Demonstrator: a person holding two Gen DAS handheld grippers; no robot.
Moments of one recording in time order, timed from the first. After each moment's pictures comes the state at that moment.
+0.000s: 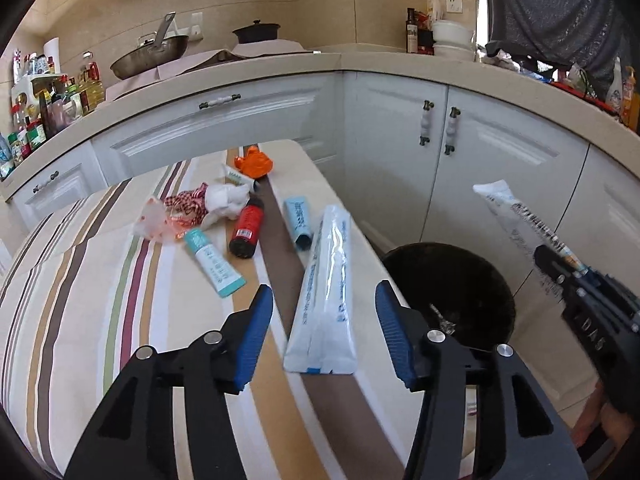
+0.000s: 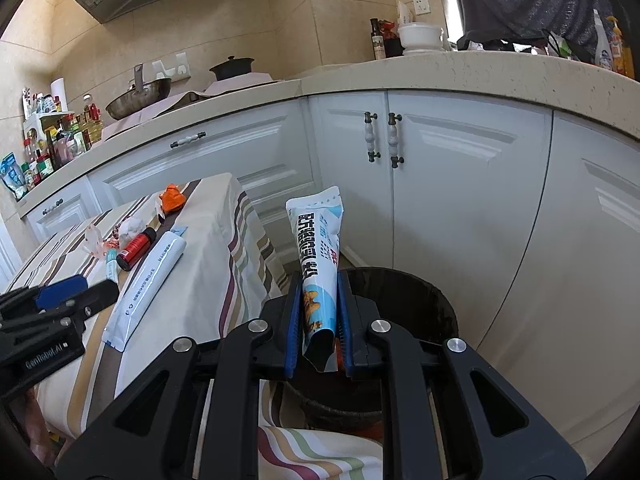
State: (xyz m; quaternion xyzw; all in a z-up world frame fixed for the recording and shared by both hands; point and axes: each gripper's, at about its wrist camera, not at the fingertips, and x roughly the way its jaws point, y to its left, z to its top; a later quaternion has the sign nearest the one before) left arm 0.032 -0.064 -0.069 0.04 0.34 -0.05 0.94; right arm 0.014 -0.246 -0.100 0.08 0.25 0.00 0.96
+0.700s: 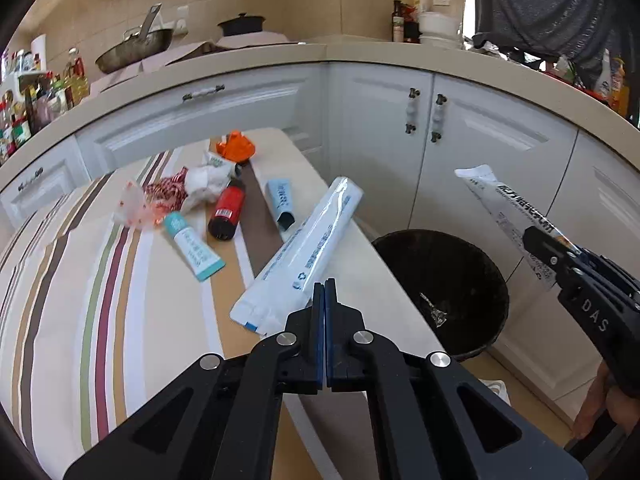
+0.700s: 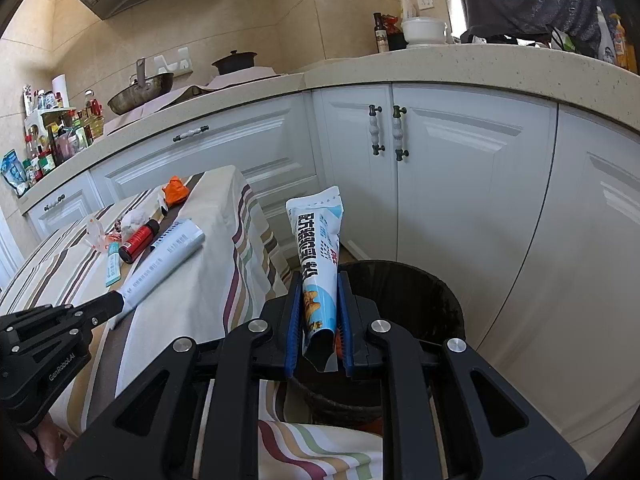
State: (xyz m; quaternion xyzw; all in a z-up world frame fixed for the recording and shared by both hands) left arm 0.028 -0.067 -0.082 0.05 0.34 -0.09 0.94; right arm 0.016 -0.238 -0.105 0.07 0.26 0.01 0.96
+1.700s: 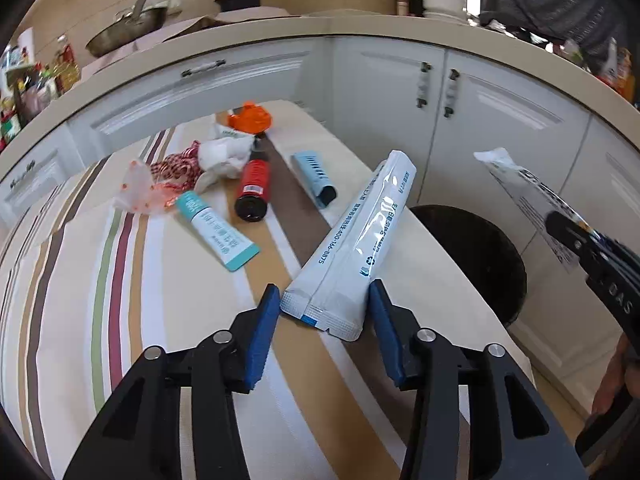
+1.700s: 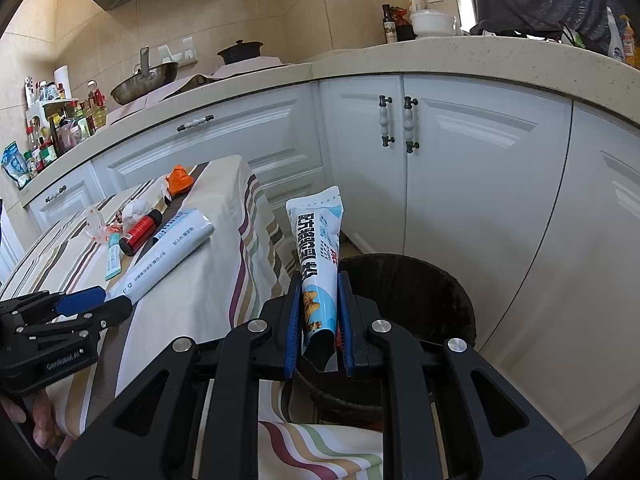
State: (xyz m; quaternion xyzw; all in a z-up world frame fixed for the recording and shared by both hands) left arm 0.047 -0.036 -0.096 0.06 0.38 -0.09 0.92; right arm 0.026 -0.230 -0.110 0.07 0.28 0.02 0.96
